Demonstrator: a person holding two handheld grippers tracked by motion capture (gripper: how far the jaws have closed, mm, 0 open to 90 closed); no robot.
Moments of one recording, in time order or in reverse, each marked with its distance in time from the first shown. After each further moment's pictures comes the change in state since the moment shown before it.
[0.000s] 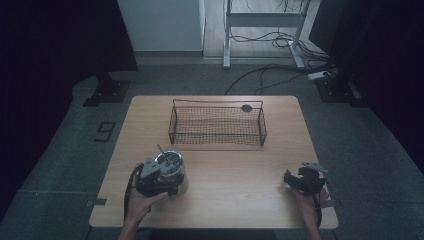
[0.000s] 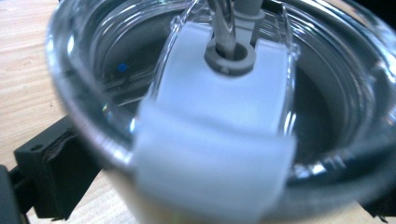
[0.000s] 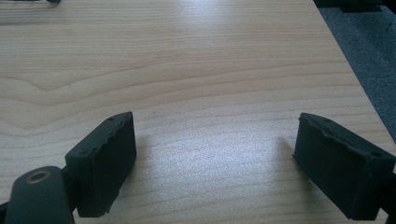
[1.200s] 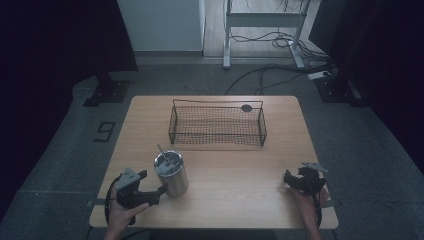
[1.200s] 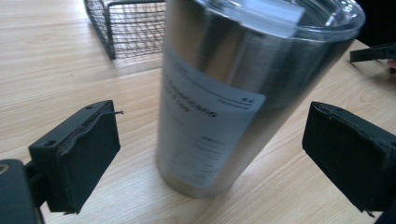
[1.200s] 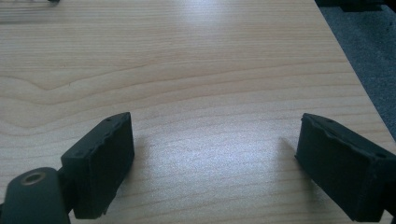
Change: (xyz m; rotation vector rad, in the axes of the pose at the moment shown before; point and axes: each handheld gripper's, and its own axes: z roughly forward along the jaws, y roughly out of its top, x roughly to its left) left arm 0.021 -0.030 -0.044 -0.043 -0.067 -0.076; right arm 0.000 0.000 0.000 0.004 0.001 -0.001
